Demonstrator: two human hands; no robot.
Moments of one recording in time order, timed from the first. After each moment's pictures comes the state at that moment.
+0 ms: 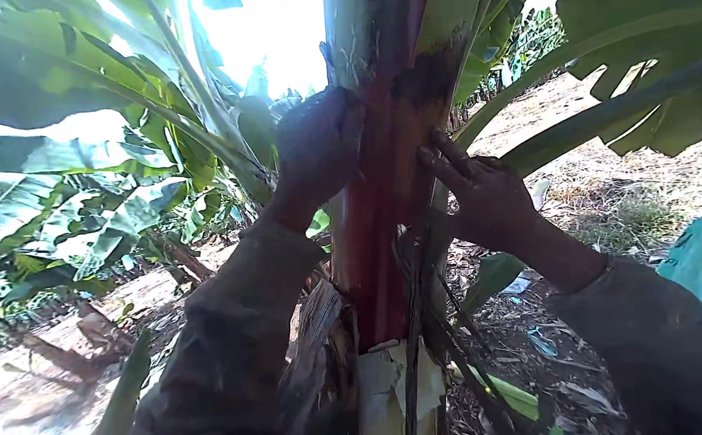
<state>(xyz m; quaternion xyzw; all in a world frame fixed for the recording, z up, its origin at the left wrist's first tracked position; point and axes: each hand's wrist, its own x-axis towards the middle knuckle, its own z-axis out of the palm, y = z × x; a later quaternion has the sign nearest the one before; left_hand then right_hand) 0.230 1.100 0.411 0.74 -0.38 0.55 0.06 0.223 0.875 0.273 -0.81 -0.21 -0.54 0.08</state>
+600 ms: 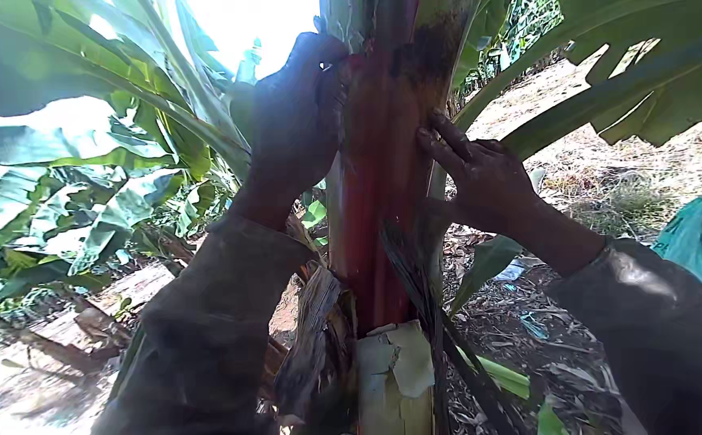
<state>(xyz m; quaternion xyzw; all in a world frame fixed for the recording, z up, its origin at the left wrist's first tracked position) 0.203 1.104 0.421 0.74 -0.39 0.54 0.07 0.219 0.874 0.275 -0.83 -0.20 -0.51 0.09</state>
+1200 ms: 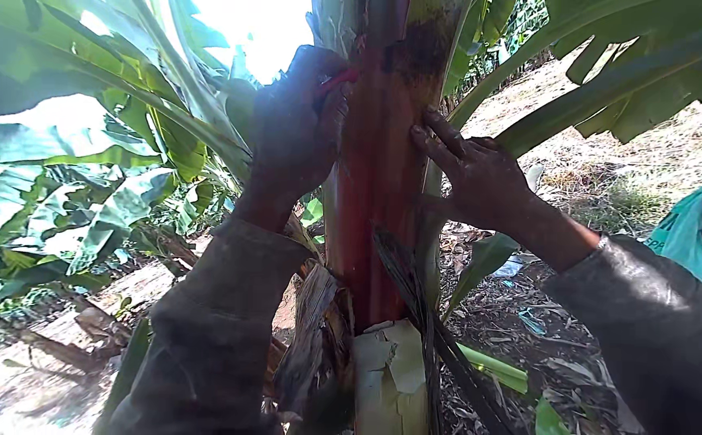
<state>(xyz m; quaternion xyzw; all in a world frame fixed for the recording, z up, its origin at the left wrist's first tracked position) 0.211 1.106 0.414 0.75 -0.40 0.52 0.09 0.220 0.873 0.274 -0.83 -0.21 -0.52 0.08</state>
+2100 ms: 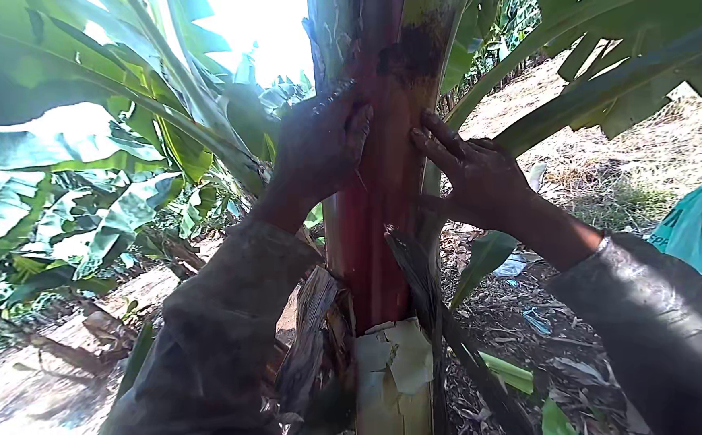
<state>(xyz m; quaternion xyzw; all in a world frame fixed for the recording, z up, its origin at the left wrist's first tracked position) 0.223 1.093 0.405 0.77 -0.38 0.51 -0.01 0.222 0.870 0.274 -0.83 -0.21 -0.50 0.09</state>
